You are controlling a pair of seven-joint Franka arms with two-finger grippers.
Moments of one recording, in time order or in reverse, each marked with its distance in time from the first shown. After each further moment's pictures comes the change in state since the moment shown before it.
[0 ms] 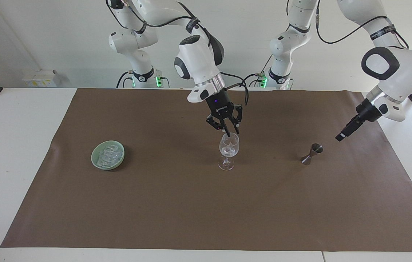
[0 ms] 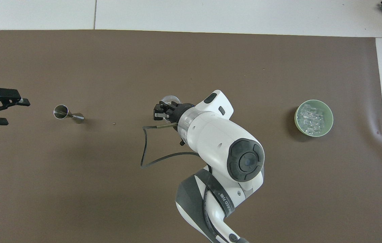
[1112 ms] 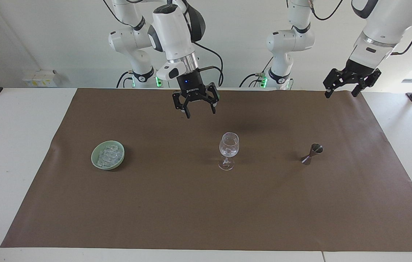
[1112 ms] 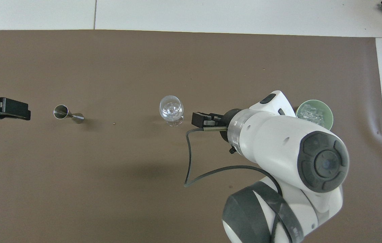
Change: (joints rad) left arm -0.292 -0.042 0.031 0.324 0.284 -0.428 0.152; right arm -0.144 -0.281 -0.010 -0.058 -0.001 -0.513 0.005
